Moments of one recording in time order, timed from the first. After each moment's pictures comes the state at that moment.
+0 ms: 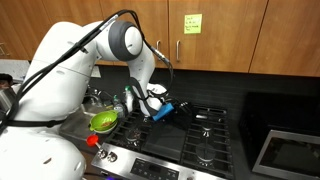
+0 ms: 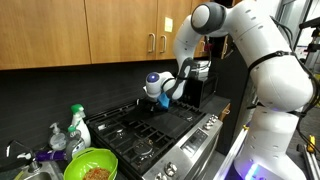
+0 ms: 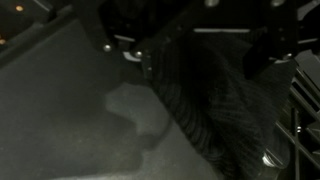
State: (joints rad) arm -0.11 0.67 -0.04 -1.97 -1.47 2.77 0.69
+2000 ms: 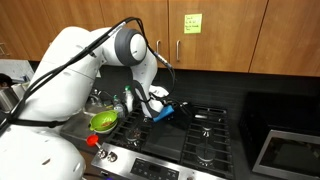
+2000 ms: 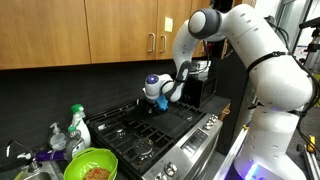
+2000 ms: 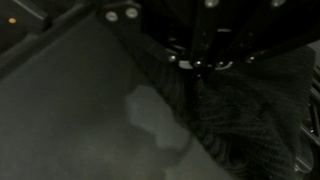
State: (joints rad) arm -0.13 0.73 -0.03 -1.91 -1.46 2.81 0.74
